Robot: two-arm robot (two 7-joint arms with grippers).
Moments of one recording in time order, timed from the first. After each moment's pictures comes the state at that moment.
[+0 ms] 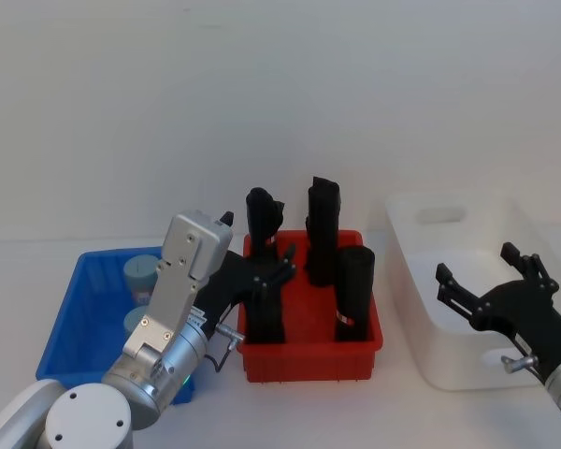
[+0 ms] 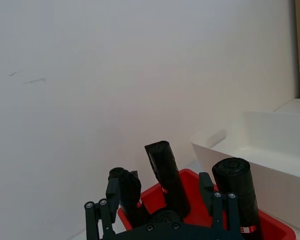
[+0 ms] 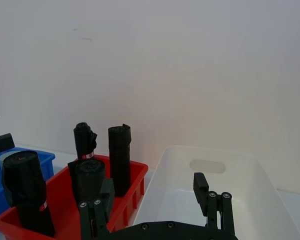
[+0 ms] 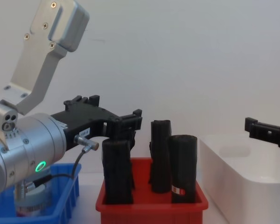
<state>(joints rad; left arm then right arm) -0.24 0.38 0.45 -1.63 -0.20 0.01 -0.01 -0.01 0.34 -0.23 -1.77 0.29 0.03 0.07</state>
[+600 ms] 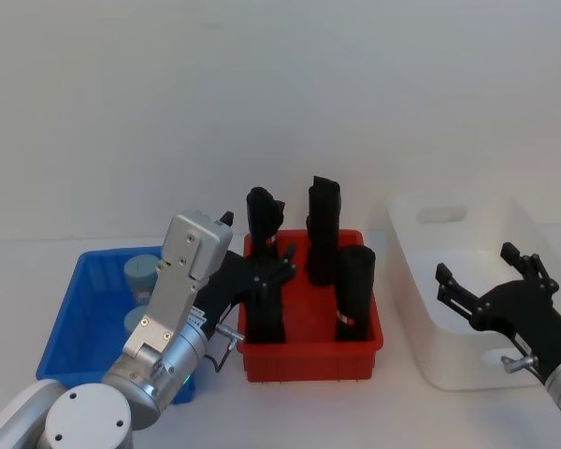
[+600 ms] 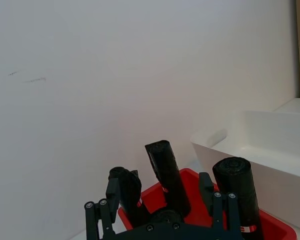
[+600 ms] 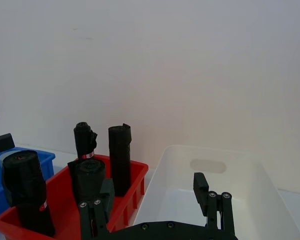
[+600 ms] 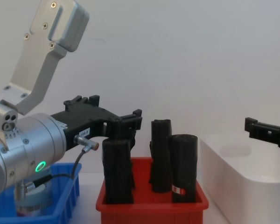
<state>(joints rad) -0.24 0.38 0.45 -1.63 -0.20 0.01 -0.01 -0.01 0.34 -0.23 -1.77 0.29 0.03 0.07</state>
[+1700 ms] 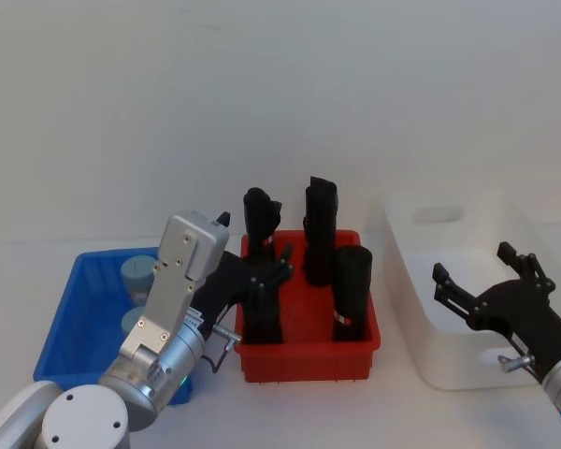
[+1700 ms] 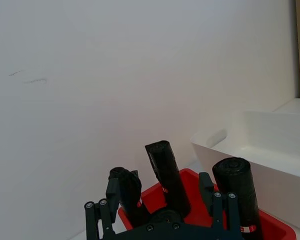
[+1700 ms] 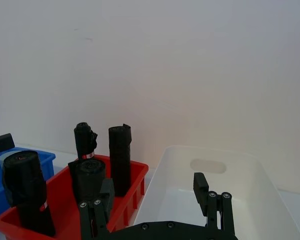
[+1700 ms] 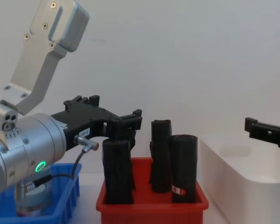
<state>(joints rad) -0.24 0.38 0.45 -1.63 -0.20 0.01 -0.01 -0.01 0.34 -0.23 -1.77 0.29 0.03 0.07</state>
